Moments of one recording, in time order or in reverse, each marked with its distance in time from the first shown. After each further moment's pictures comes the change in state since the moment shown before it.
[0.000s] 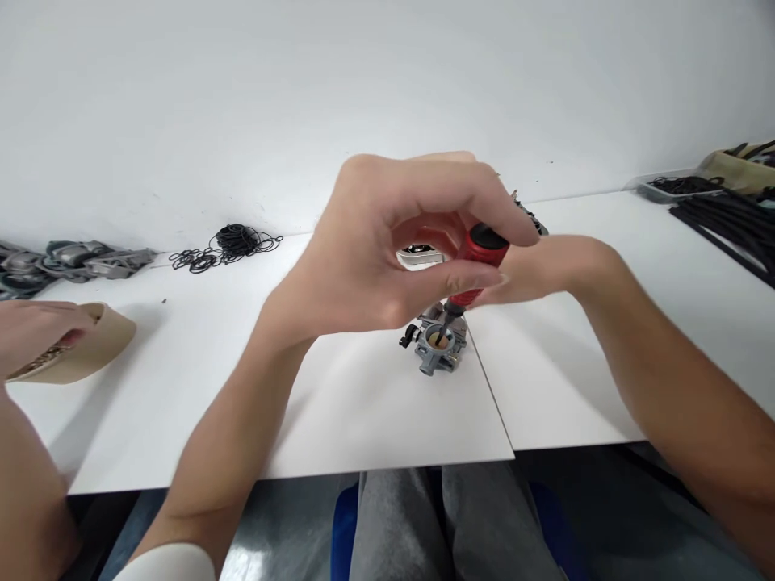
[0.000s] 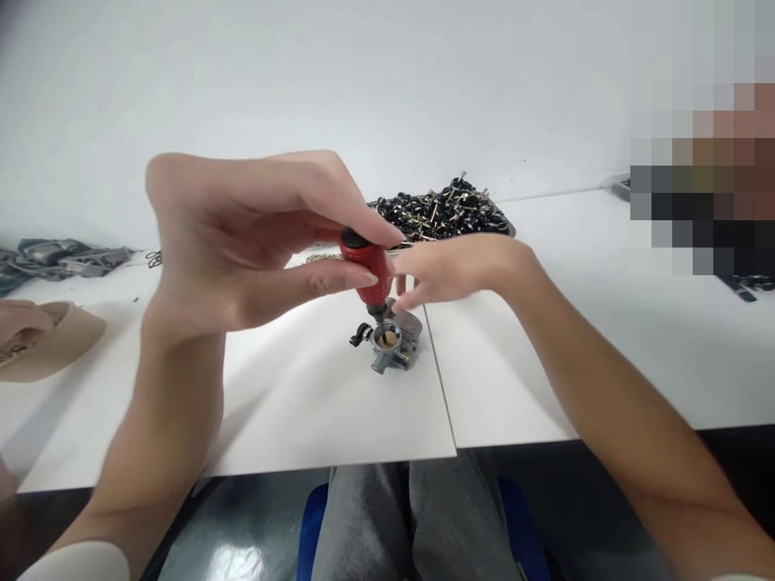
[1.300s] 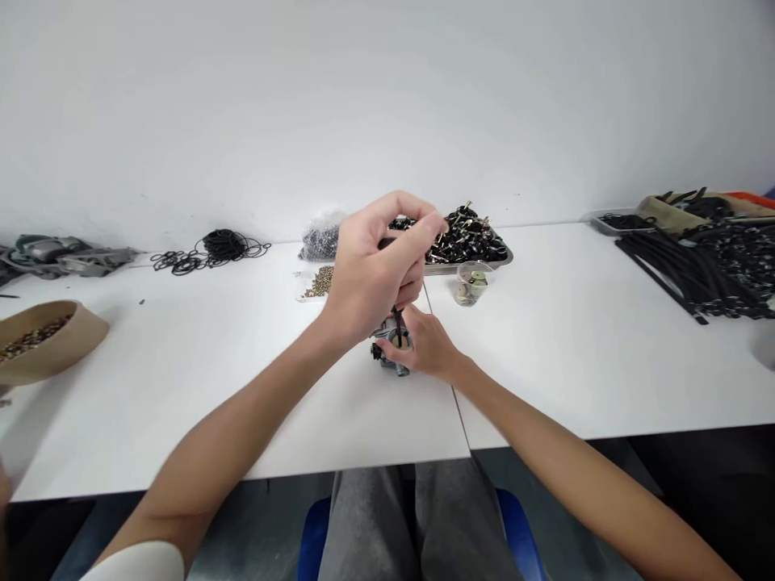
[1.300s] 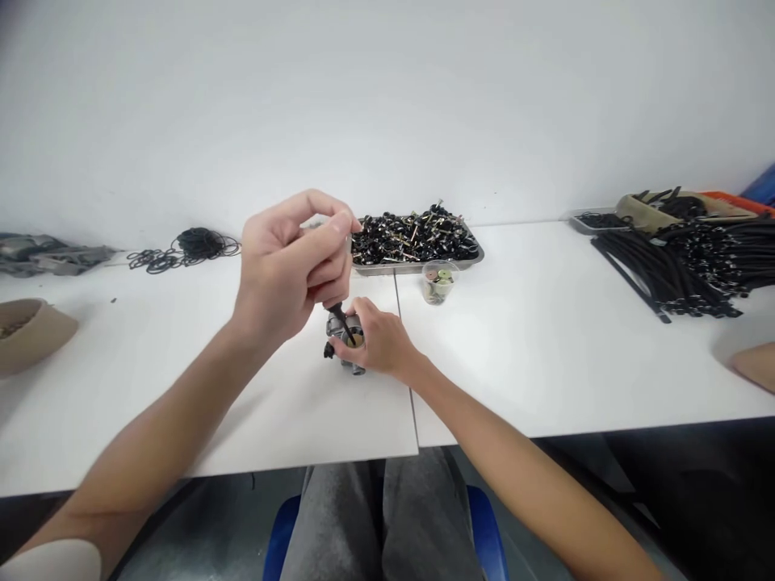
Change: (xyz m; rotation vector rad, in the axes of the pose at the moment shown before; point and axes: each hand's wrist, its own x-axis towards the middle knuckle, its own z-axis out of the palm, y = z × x) left_hand 0.004 -0.004 0.042 -0.456 0.516 -0.468; right_hand 0.042 0.014 0.142 0.099 0.653 -0.148
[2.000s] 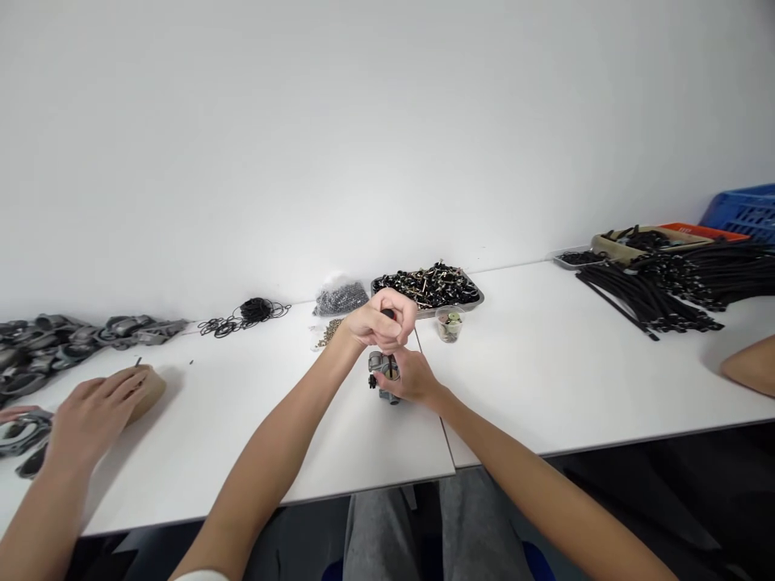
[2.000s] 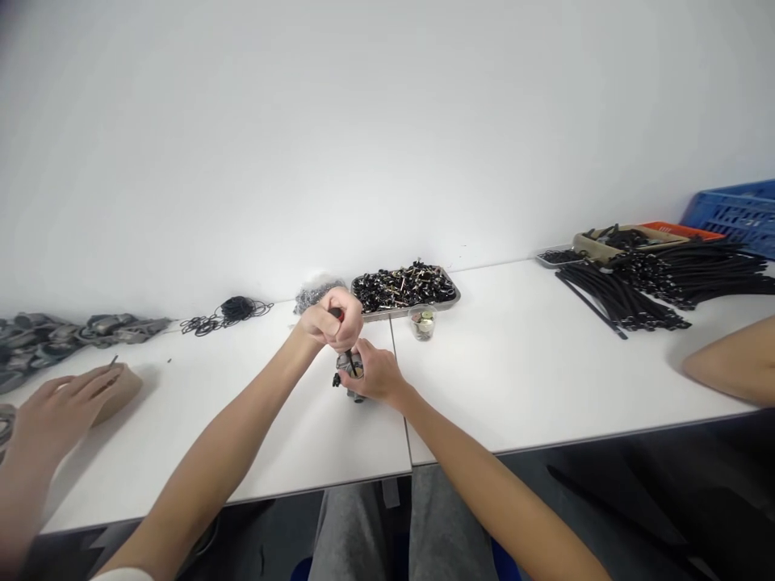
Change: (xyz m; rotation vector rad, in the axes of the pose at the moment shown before) left_hand 0.045 -0.030 -0.021 -0.401 -0.924 -0.403; right_hand 0.002 0.001 0.012 0.028 0.056 0.074
